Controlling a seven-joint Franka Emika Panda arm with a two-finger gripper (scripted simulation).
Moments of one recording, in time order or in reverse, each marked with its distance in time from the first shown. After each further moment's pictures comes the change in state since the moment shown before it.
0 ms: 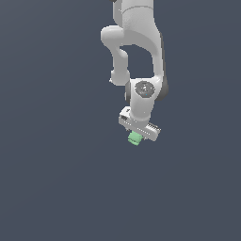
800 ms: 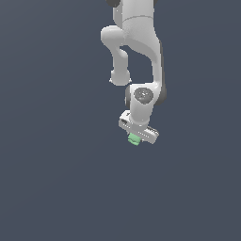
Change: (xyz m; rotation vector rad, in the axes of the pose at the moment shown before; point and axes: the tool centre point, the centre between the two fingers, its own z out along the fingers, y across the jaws) arm 0.000 -0.001 0.025 0.000 0.000 0.001
